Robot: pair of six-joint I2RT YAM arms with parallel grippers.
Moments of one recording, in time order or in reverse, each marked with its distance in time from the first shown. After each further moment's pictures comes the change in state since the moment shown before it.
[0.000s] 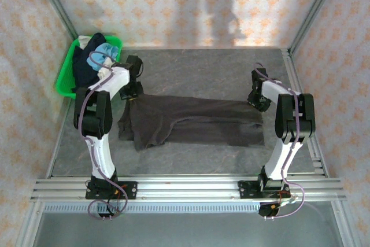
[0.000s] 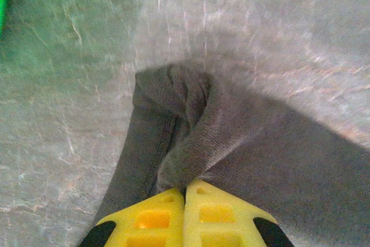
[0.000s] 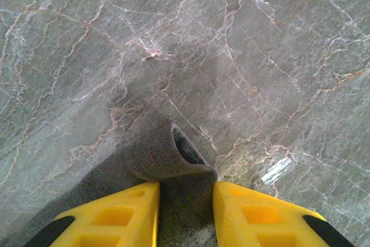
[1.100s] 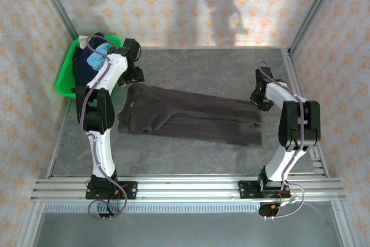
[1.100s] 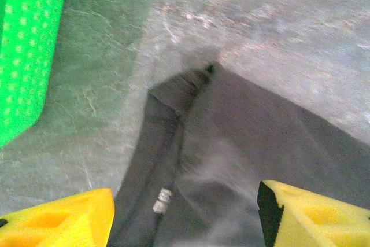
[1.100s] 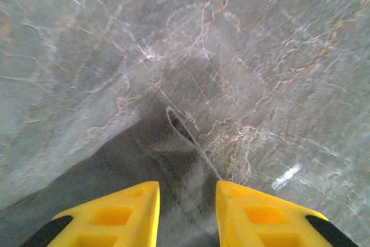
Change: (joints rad) left arm -0.004 0.066 0.303 -0.163 0.032 0.076; right arm -0.011 -0.135 -0.051 0.001 -0.013 0.017
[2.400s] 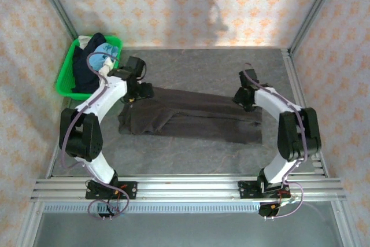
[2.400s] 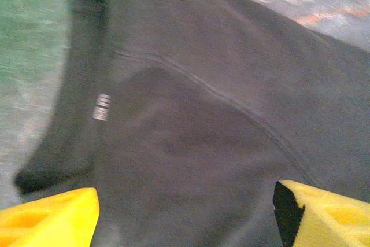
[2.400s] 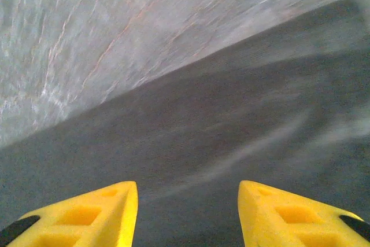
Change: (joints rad) left arm -0.129 -0.380 -0.511 0.243 0.102 -0.061; right arm 0.200 -0.062 -0.060 0.096 -0.094 0.048
